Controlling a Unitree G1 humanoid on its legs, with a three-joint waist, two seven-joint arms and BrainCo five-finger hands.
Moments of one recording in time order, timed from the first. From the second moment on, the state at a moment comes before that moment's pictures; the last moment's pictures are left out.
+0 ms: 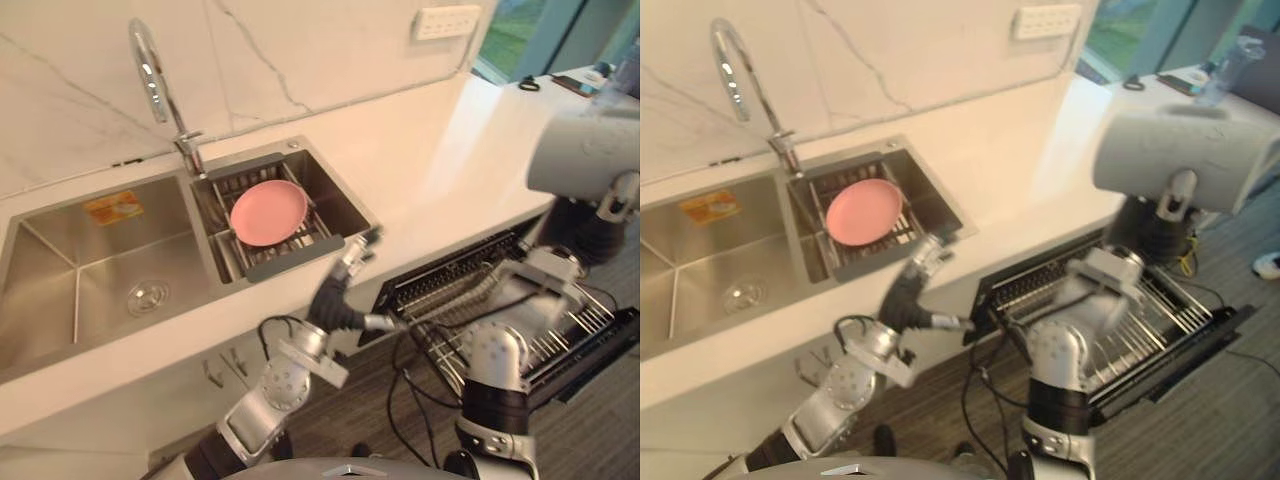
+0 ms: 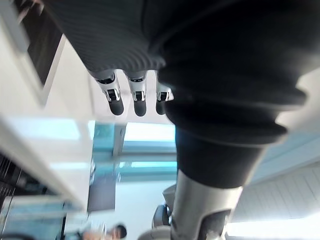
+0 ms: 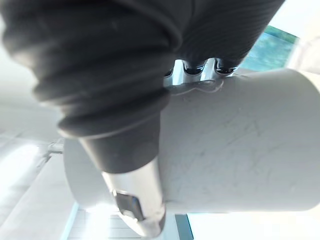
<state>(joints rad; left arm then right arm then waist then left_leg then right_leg) -0.06 0.11 -0.78 -0.08 -0.21 -0.30 0.10 -0.17 -0.12 -0.34 -0.34 1.02 -0.51 -0.19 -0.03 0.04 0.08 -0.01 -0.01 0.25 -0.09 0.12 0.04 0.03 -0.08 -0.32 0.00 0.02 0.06</state>
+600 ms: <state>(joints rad) -0.02 0.12 -0.78 0.47 -0.39 0.01 -0.19 0.05 -0.25 -0.63 -0.03 0.70 -0.29 -0.27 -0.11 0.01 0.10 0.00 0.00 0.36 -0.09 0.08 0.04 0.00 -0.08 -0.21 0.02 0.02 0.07</state>
